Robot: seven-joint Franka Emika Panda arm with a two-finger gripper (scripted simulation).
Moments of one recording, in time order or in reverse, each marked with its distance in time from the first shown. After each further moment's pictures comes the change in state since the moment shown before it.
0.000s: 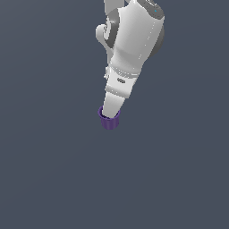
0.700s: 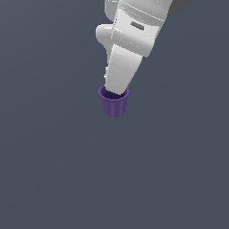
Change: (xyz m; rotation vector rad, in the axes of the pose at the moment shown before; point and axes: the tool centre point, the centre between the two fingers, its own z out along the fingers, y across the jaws) arm -0.012 0.040 -0.117 0.000 -0.001 0.002
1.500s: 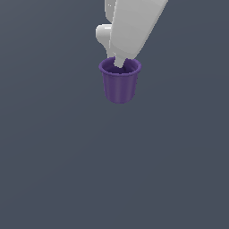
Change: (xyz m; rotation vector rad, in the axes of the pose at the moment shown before) arm -0.008 0.030 -0.079 0.000 -0.004 0.003
